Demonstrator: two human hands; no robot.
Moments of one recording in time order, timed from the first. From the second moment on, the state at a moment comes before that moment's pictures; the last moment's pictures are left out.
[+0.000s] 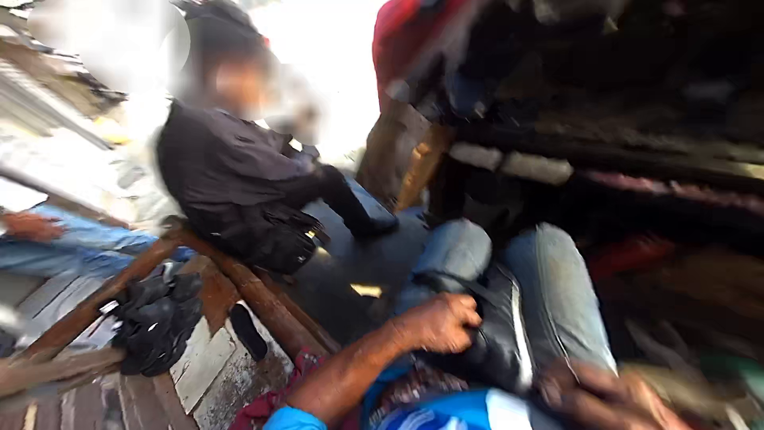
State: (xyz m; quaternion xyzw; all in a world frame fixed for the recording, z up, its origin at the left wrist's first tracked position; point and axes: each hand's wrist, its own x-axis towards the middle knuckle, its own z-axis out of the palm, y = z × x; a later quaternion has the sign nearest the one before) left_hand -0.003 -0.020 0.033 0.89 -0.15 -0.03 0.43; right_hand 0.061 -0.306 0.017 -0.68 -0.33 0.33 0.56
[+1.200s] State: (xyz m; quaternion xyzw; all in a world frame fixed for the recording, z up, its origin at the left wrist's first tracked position) left_hand -0.010 0.068 0.043 0.48 0.07 0.02 0.87; right_hand 0.049 -0.244 0.034 -0.84 -0.31 0.31 0.31
